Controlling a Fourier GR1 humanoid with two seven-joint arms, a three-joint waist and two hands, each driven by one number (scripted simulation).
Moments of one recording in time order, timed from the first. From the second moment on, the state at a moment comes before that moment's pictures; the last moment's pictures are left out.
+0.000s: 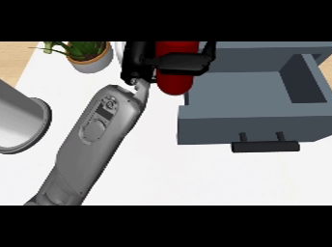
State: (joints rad) left arm -0.93 0.00 -0.19 -1.21 0.02 0.42 0.25; right arm 0.31 -0.03 -0.29 -2.21 -0.14 0.22 0.10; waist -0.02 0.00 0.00
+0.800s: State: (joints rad) left arm -1.34 0.00 -0.26 -0.80 0.19 0.55 0.24; right arm 0.26 -0.03 -0.29 -2.18 -0.12 0.21 0.12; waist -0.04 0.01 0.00
